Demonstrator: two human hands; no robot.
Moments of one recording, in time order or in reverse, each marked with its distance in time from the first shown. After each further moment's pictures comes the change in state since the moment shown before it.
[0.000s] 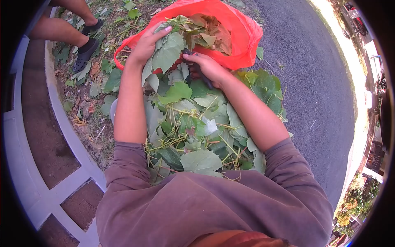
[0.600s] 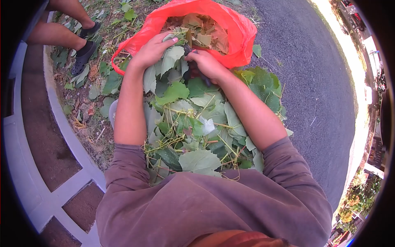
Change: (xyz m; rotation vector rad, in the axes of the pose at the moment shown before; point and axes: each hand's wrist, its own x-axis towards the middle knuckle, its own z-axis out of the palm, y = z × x) left_hand 0.003 -0.014 0.009 0.541 -0.130 0.042; right_hand 0.011 0.004 -0.012 -0.099 0.078 -0.087
